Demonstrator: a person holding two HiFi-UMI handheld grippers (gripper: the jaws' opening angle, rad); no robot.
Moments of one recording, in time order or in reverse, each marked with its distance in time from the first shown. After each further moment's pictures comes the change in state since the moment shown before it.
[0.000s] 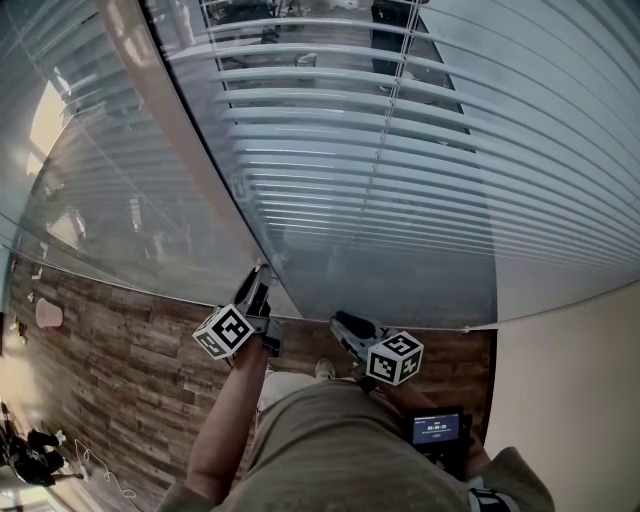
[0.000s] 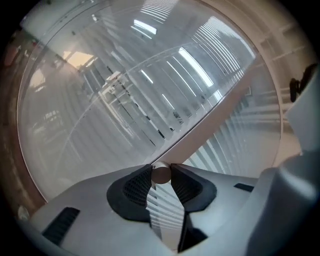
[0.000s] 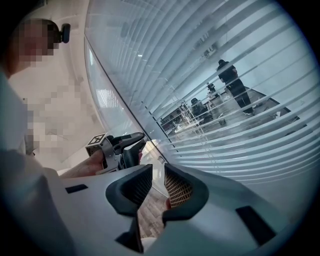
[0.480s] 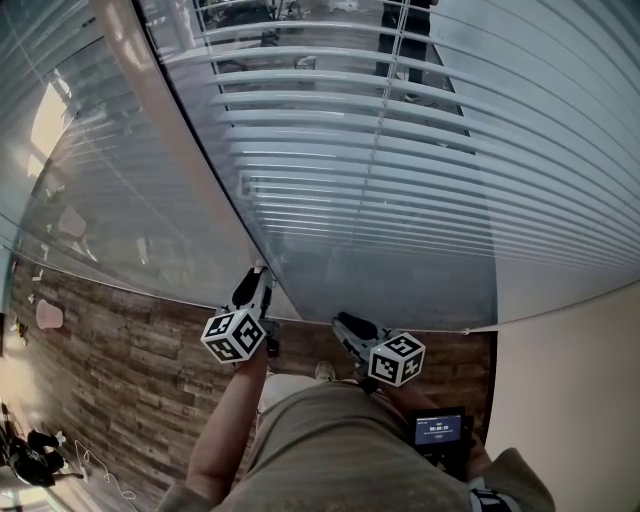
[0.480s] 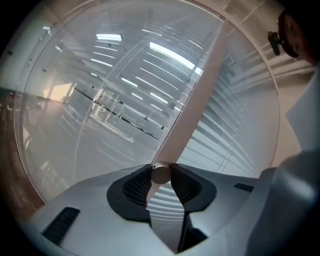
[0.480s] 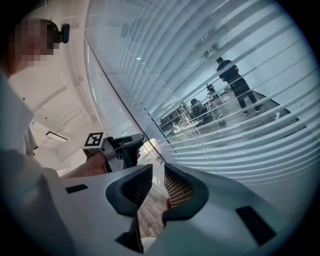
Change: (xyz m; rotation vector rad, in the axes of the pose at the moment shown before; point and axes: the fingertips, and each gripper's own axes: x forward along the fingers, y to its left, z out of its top) left arm 0.001 -0.003 -0.001 0.350 0.026 0.117; right arm -0.005 -0.004 0.004 -0.002 -0.004 -0.004
